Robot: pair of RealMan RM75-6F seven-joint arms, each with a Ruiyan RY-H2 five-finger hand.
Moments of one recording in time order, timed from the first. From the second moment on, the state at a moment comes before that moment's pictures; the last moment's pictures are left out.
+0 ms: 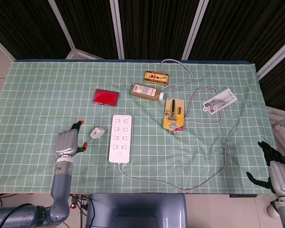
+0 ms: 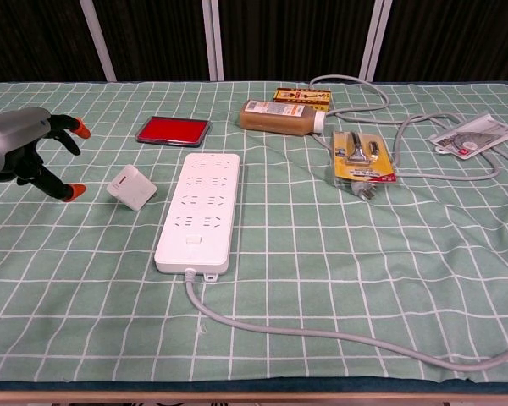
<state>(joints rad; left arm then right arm) -0.63 -1.65 -0.27 -1.81 0.60 1.45 0.76 0.06 -1.00 0.06 -1.78 -1.36 1.33 0.21</state>
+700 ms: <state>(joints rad) -0.66 -1.75 -0.34 -1.70 0.51 1.39 0.73 0.06 -1.00 0.06 -1.79 -1.35 1.32 0.23</state>
